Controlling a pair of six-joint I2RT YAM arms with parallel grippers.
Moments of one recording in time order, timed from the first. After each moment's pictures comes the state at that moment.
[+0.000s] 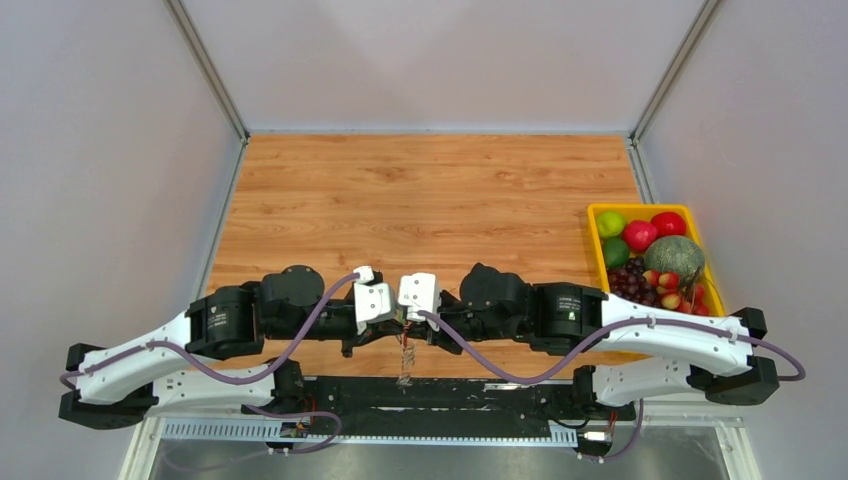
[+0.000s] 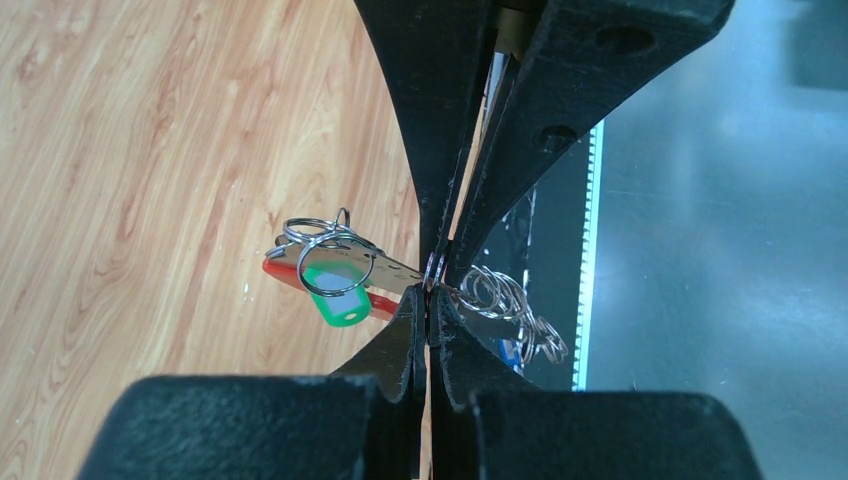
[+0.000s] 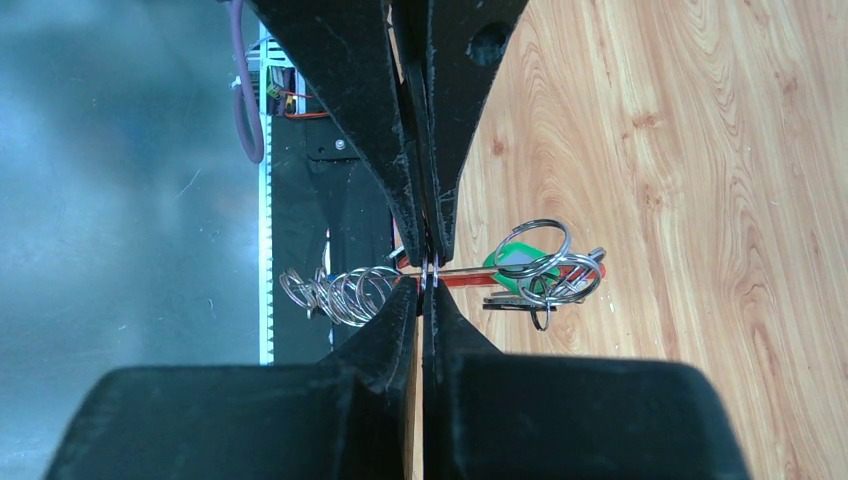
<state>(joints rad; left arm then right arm) -1.30 0.75 1.08 -0.74 0.10 0.07 1.41 1.15 1.27 -0.58 -0.04 -0.09</state>
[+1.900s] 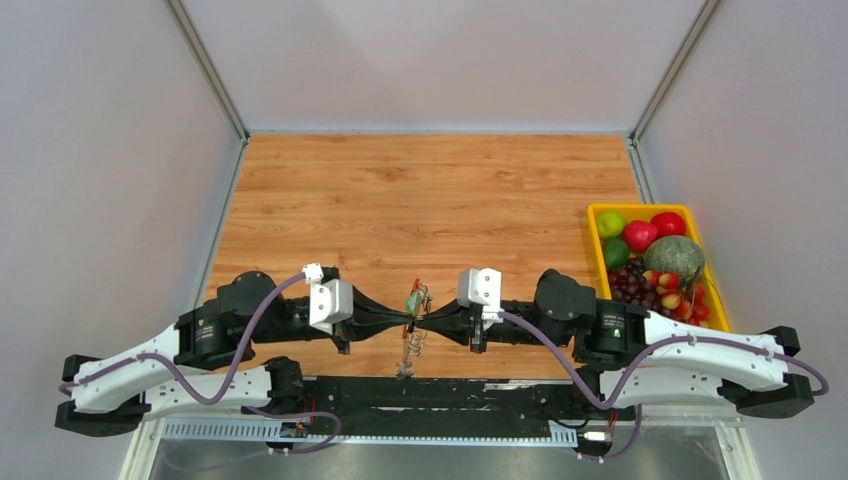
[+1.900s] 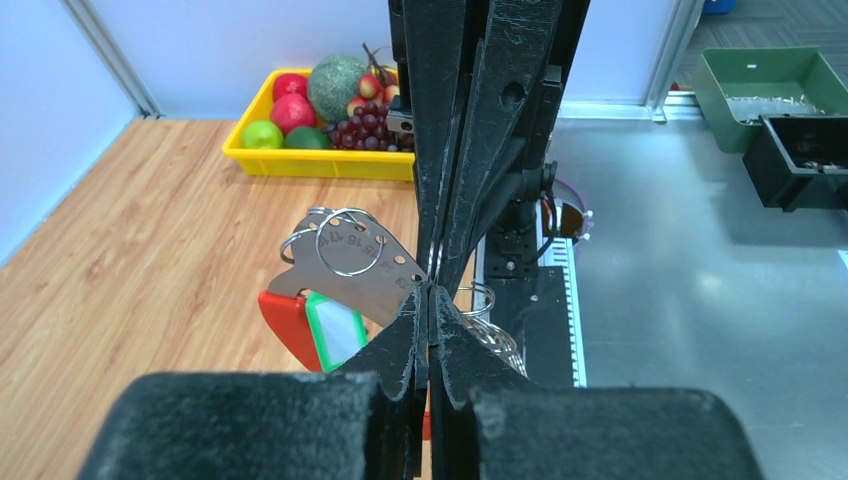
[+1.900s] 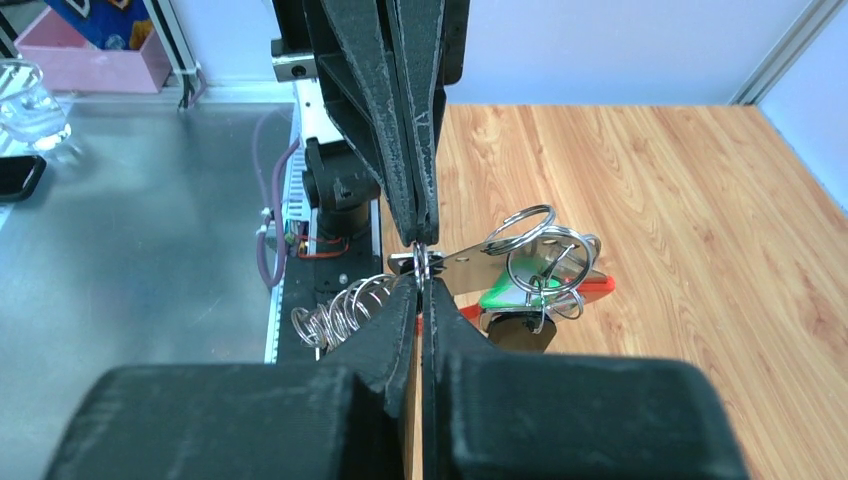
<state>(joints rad) -1.30 0.62 0.97 -0.37 0.17 0.07 1.42 0.88 1.01 -0.20 -0.06 -0.09</state>
